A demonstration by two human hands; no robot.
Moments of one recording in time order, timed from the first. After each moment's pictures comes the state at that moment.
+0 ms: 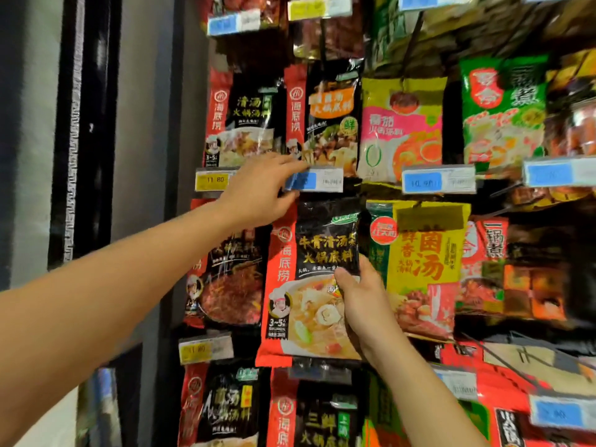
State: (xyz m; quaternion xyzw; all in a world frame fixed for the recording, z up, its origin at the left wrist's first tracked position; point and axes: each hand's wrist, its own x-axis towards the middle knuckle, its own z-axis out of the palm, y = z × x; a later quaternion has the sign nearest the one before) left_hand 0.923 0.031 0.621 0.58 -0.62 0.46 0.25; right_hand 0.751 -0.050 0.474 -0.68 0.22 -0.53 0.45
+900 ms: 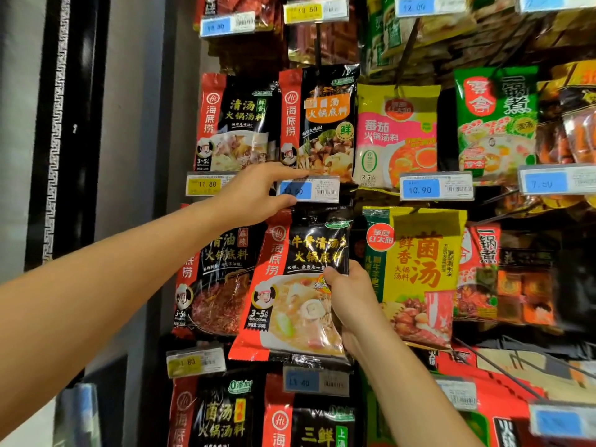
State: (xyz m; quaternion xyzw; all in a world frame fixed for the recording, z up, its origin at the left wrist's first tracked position) left_hand 0.933 0.029 0.629 0.59 -0.67 0.29 0.35; right_hand 0.765 -0.039 0.497 -0.63 0.26 -0.51 0.52
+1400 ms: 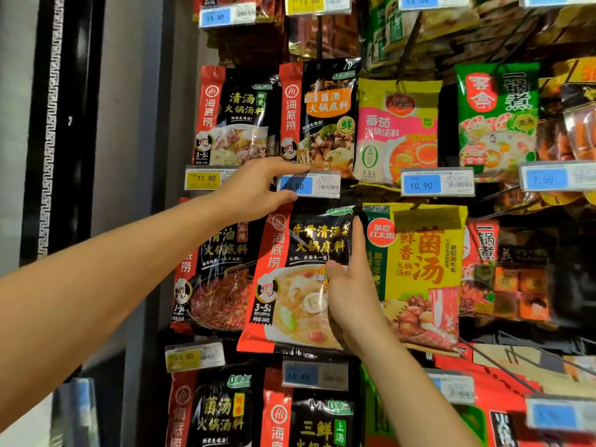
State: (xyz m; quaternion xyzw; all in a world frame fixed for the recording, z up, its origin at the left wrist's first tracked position) left_hand 0.933 0.029 0.627 0.58 -0.68 0.28 0.35; right_hand 0.758 -0.031 0.494 -0.71 0.19 -0.56 0.38
